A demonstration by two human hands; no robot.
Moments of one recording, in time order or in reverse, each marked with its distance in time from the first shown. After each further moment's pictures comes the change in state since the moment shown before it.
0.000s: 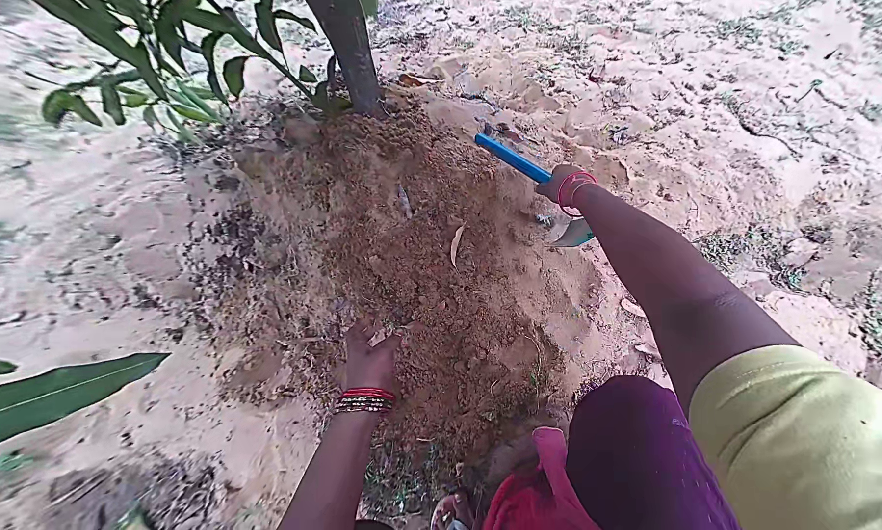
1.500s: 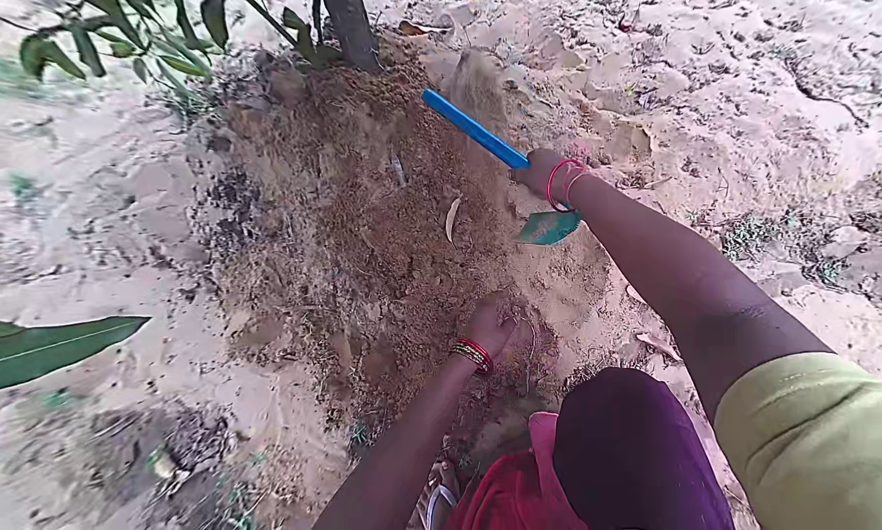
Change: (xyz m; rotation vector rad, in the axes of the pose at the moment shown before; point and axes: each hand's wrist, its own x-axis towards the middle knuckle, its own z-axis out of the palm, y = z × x) left_hand -0.039 -0.001 0.139 0.611 -0.689 0.186; right_hand -0.010 -0.005 0.026 0.139 -0.098 -0.244
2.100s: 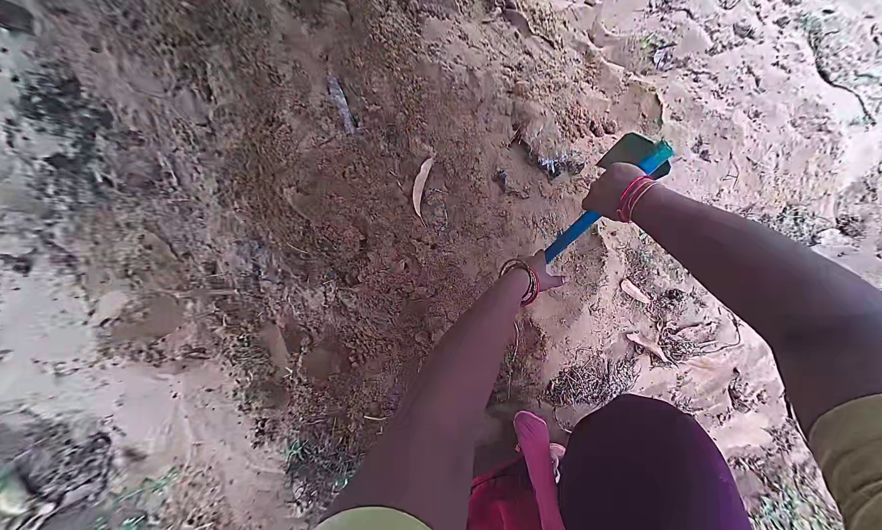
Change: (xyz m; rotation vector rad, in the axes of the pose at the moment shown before) left_hand 0.189 0.021 0.068 0.237 -0.319 0.052; right_hand 0.039 0.128 0.037 -1.242 -0.492 -0.147
